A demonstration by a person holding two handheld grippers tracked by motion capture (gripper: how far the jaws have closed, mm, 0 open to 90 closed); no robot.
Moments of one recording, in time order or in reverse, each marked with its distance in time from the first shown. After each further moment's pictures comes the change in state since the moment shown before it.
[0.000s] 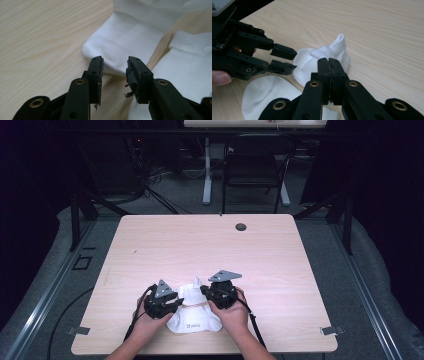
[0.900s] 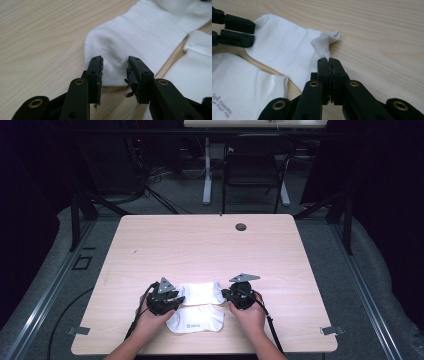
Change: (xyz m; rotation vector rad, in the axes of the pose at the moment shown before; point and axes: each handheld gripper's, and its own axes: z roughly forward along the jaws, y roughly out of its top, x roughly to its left) left arm 0.007 0.001 0.014 0.007 -0.003 -0.027; right arm -0.053 -0.040 -0.003 0.099 -0.092 0.126
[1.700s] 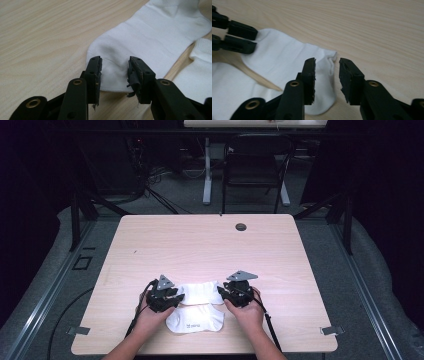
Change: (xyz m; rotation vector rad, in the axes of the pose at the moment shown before) left arm 0.007 0.005 0.004 -0.004 0.005 -0.030; right arm 0.006 0.011 0.000 -0.086 -0.041 -0.082
